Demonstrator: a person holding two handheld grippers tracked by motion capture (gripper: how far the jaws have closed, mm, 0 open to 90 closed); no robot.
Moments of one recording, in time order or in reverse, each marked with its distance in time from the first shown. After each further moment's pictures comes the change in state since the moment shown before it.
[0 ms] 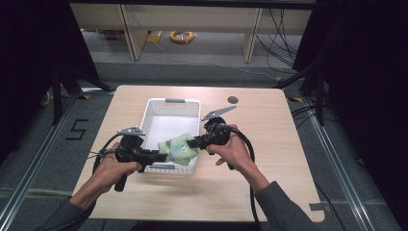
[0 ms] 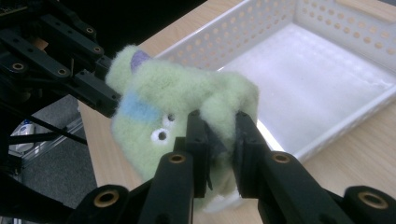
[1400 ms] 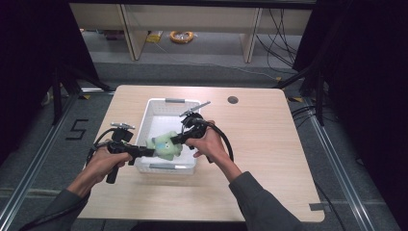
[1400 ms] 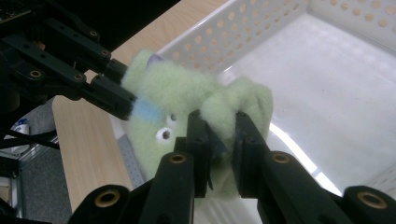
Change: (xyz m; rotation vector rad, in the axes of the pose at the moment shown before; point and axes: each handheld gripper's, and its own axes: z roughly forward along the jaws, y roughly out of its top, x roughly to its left) left arm 0.058 -0.007 0.007 0.072 0.060 -0.118; right arm -0.007 0.026 0.066 0.060 -0.006 0.029
